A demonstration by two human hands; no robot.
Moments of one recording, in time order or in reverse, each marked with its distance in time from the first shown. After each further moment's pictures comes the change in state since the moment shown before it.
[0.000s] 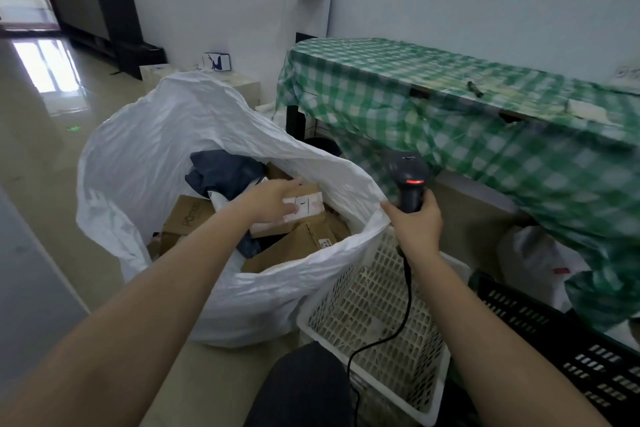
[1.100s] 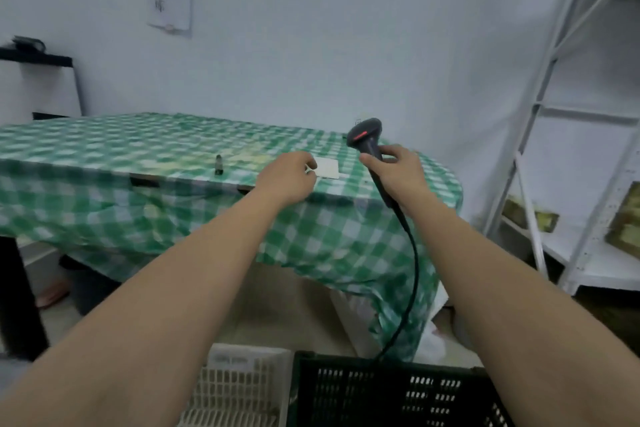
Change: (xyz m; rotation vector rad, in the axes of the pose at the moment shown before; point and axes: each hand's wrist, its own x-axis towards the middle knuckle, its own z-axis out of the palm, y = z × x) left_hand 0.206 0.461 0.001 -0.161 0.298 0.541; right_hand 0.241 -0.045 -0.344 -0.154 0.323 -0.078
